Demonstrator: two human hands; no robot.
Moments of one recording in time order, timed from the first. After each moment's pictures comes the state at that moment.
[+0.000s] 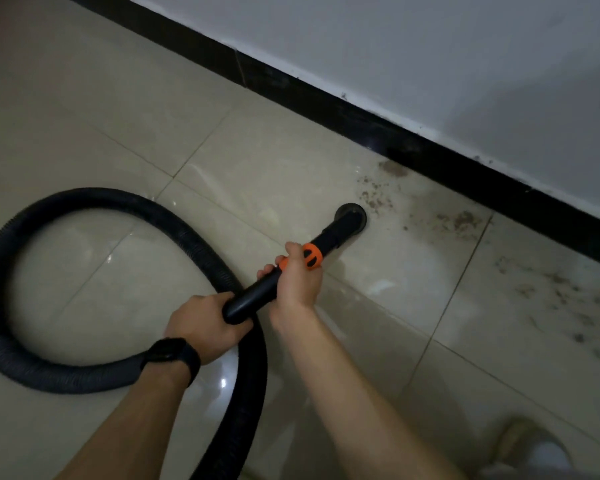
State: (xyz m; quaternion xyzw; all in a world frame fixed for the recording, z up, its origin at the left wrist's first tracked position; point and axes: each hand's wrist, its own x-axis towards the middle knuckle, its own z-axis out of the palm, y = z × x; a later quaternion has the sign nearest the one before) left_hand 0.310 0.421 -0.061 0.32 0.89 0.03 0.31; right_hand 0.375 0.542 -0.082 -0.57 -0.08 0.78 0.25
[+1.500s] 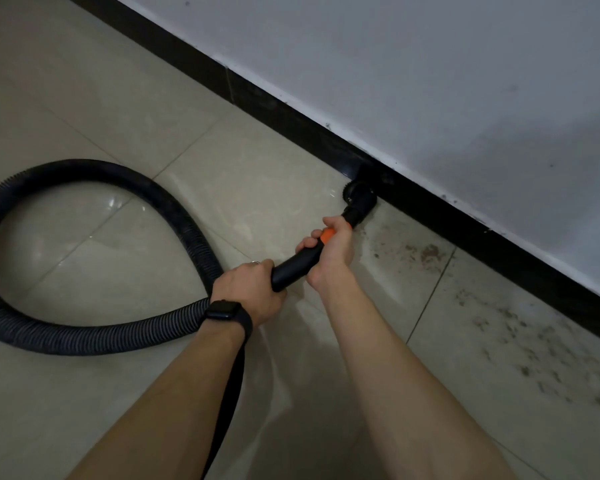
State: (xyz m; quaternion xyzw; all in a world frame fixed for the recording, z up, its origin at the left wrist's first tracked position) left_hand 0.341 0.535 -0.075 0.41 0.88 0.04 0.22; right_hand 0.393 0.664 -0.086 -0.55 -0.10 0.79 0.26
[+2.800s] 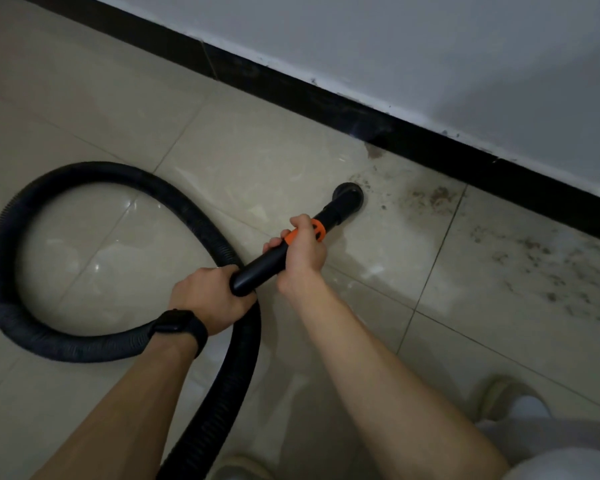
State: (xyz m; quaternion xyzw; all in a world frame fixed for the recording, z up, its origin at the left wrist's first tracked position) left_hand 0.321 0.454 -0.049 0.40 0.88 -0.03 0.26; right_hand 0.395 0.575 -0.061 -0.57 -0.03 0.78 0.26
